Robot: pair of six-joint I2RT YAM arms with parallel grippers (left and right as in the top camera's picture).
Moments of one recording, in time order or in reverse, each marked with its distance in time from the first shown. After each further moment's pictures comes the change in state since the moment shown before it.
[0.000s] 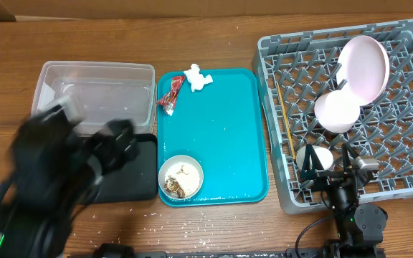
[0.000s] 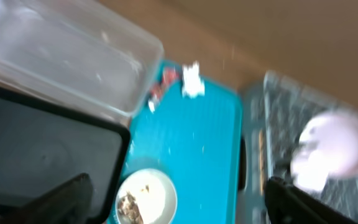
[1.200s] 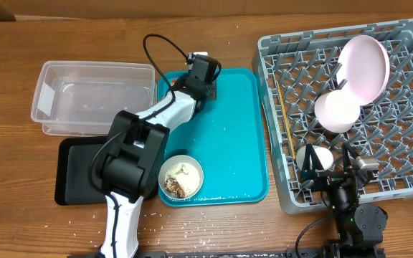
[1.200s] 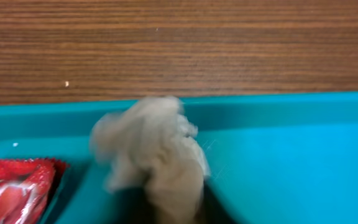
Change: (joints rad) left arm -0.266 1.215 -0.030 1.090 -0.290 0.244; right arm 0.000 0.000 0.000 0.002 0.000 0.000
